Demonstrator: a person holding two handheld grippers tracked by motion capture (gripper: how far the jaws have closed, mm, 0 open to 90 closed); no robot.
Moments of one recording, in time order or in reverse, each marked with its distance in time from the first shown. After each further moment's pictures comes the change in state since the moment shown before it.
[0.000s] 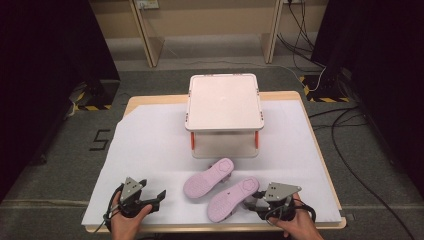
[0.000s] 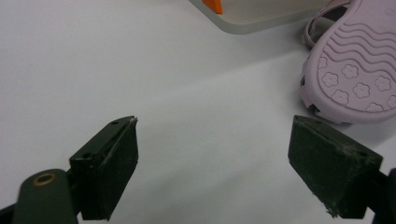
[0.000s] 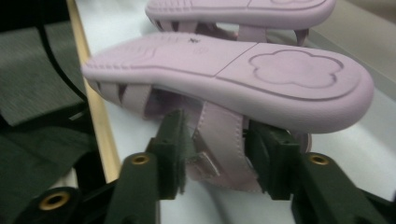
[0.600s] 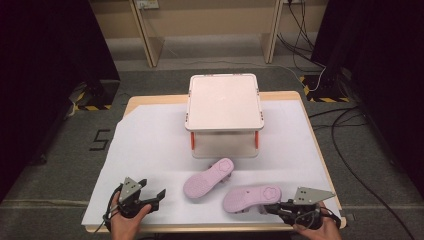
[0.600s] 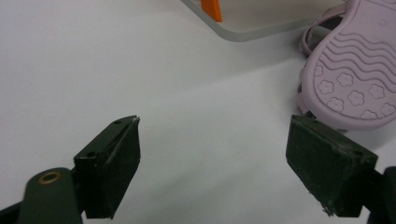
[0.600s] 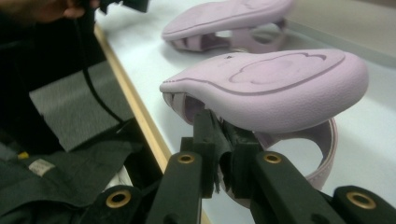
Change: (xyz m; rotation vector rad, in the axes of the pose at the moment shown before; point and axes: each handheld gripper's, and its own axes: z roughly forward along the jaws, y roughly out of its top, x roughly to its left) left arm 0.000 0.001 -0.002 -0.028 -0.002 -0.008; right arm 0.000 -0.024 -0.059 -0.086 0.050 0.203
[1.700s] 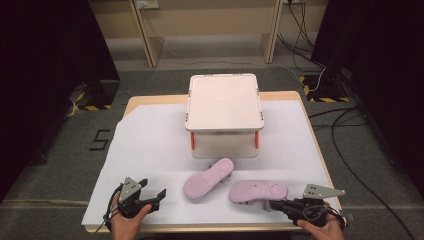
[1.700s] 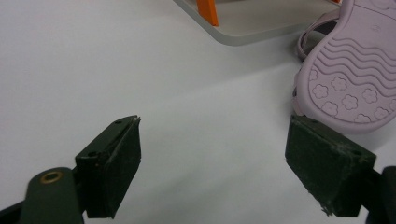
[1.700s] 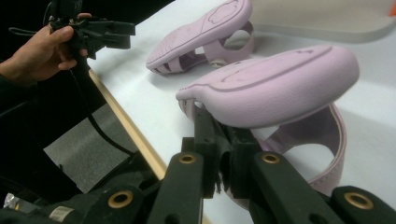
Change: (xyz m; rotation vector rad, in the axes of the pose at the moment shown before) left arm -0.001 0.000 0.000 -0.009 -0.008 -0.002; right arm -0.009 -0.008 -0.009 -0.087 -0.014 0.229
